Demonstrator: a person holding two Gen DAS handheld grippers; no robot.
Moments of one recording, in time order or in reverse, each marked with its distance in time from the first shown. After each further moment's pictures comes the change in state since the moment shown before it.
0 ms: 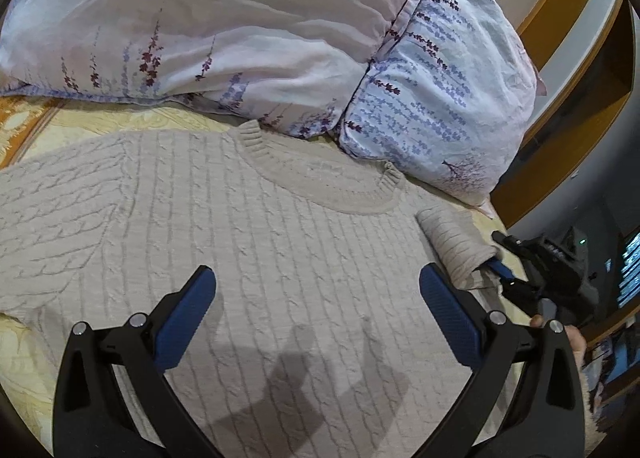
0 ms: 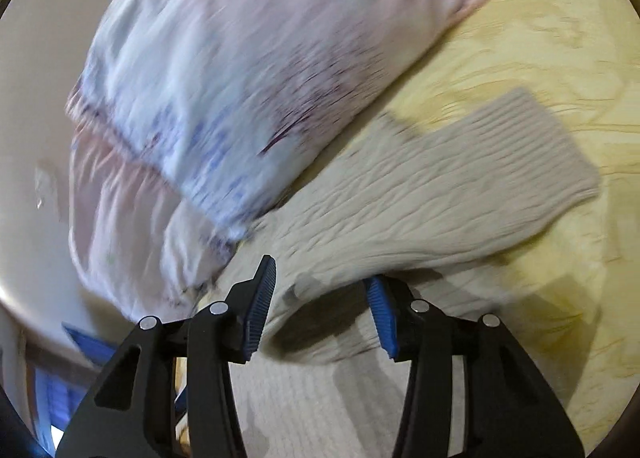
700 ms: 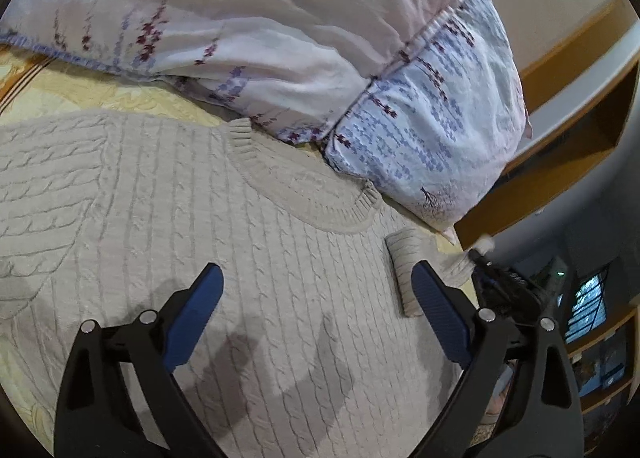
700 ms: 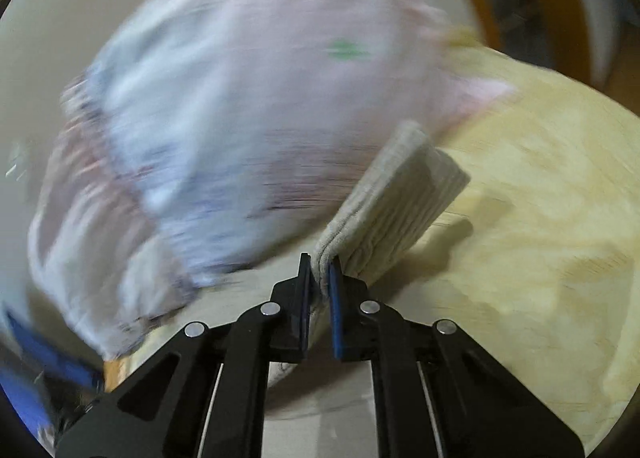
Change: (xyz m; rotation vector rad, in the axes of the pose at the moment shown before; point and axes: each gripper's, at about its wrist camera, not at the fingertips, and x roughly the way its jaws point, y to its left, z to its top) left arm 0.006 0.025 0.019 -0.171 0.032 -0.154; right arm -0.018 0.048 0.006 -0.275 -0.188 -0.091
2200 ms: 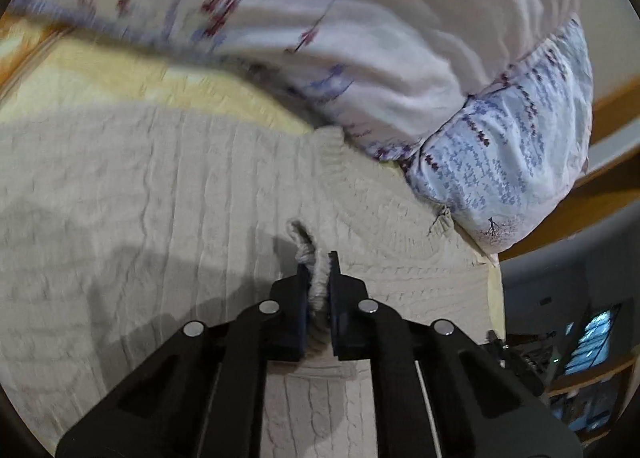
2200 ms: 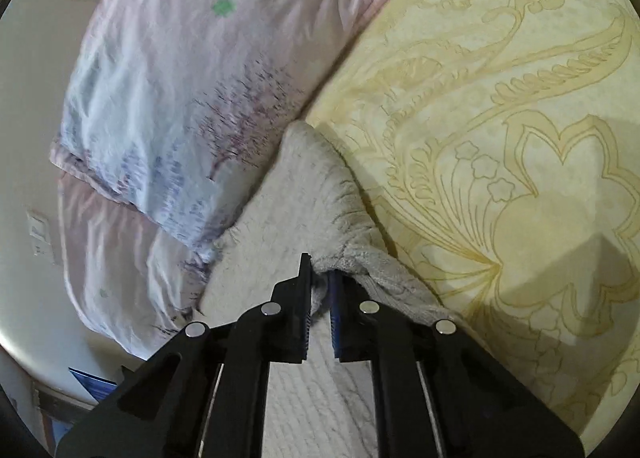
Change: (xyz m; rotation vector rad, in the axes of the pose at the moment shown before) left arm 0.031 0.048 0.048 -0.080 0.070 0.135; right arm -0.007 -0.082 -0.053 0.408 0.107 0.066
